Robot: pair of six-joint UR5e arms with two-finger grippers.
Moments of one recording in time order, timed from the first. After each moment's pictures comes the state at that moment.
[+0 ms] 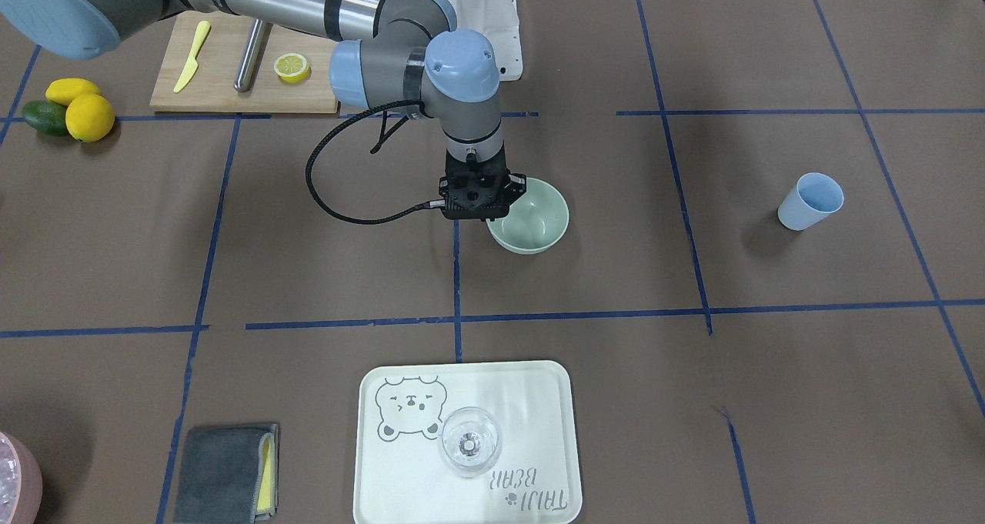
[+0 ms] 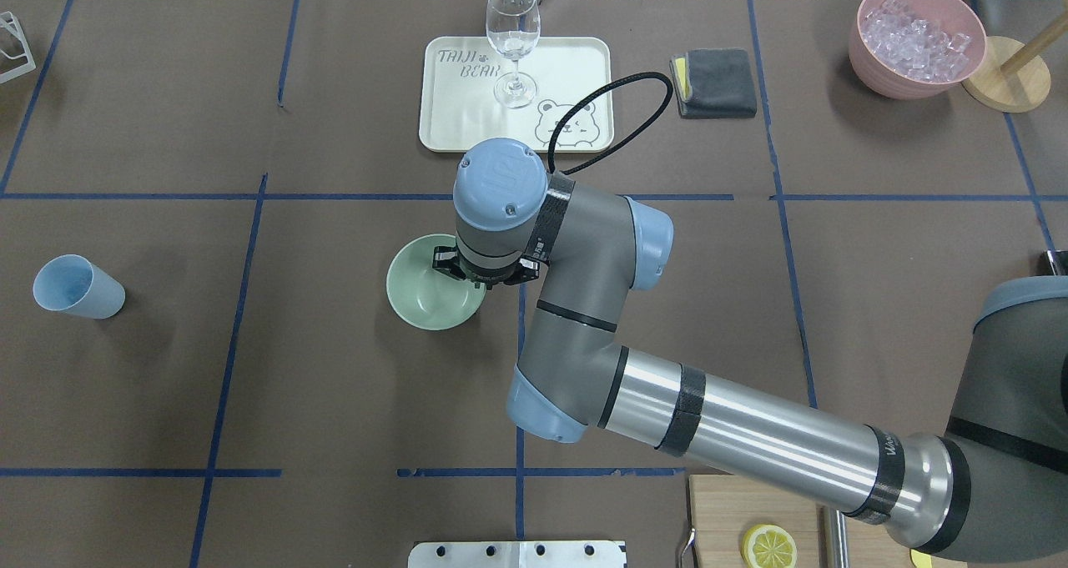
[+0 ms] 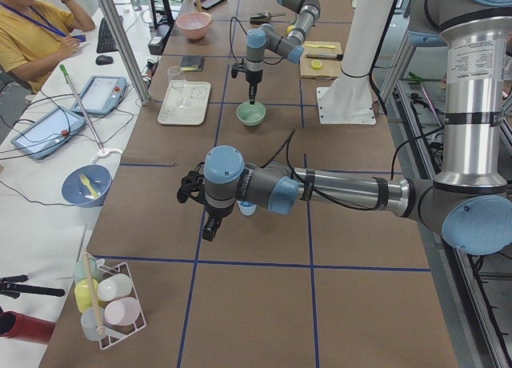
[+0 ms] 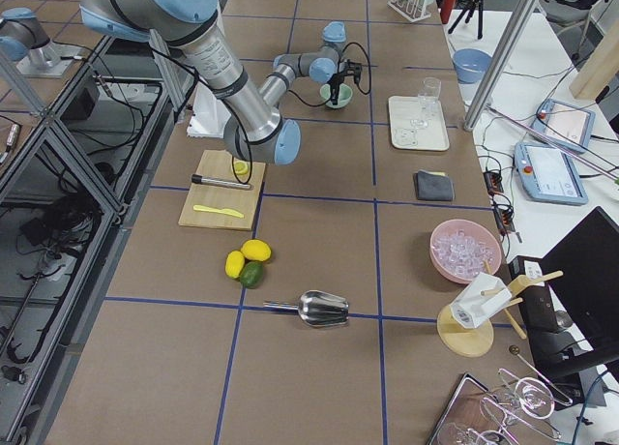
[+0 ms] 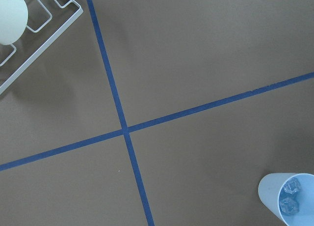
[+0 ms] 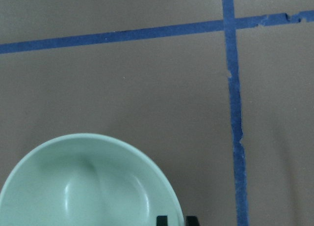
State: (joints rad) left arm -1.53 -1.50 -1.74 -1.79 -2.40 0.04; right arm 0.47 -0.66 1.37 -1.41 1.85 1.34
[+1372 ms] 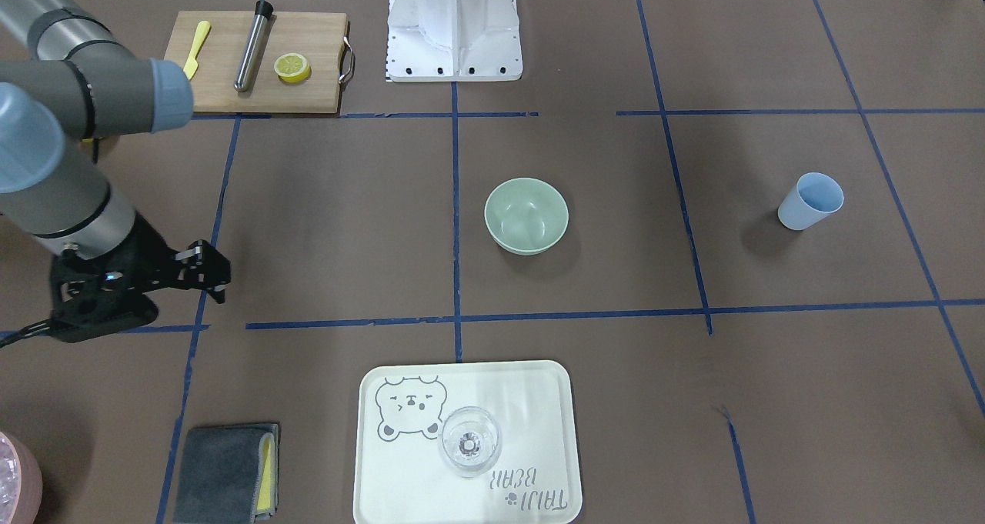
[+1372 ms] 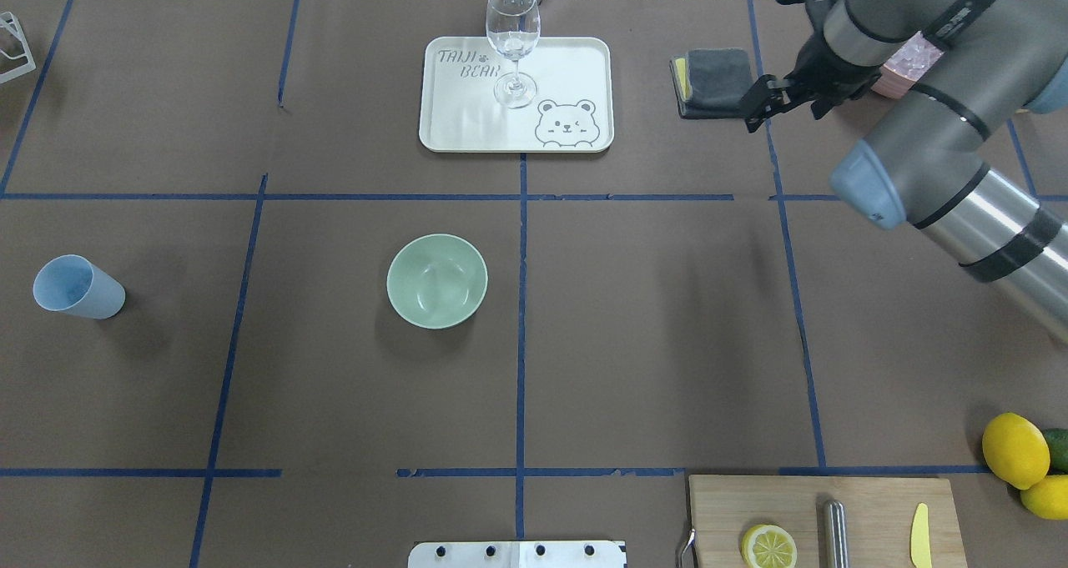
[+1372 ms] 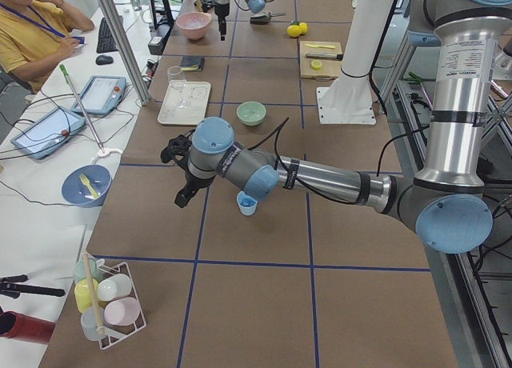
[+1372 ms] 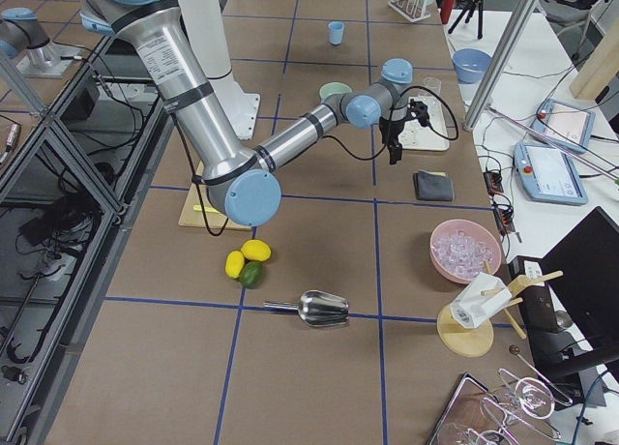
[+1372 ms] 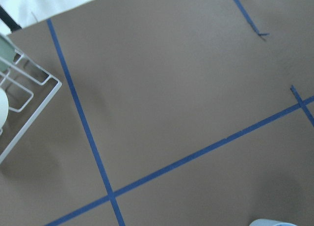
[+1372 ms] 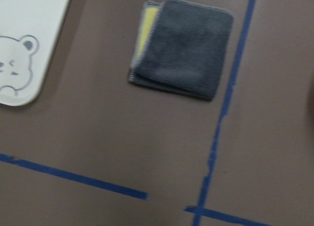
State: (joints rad) left arm -1.51 -1.60 -1.72 -2.09 -2.39 -0.01; right arm 1.04 -1.09 1.61 -1.50 2.15 0.51
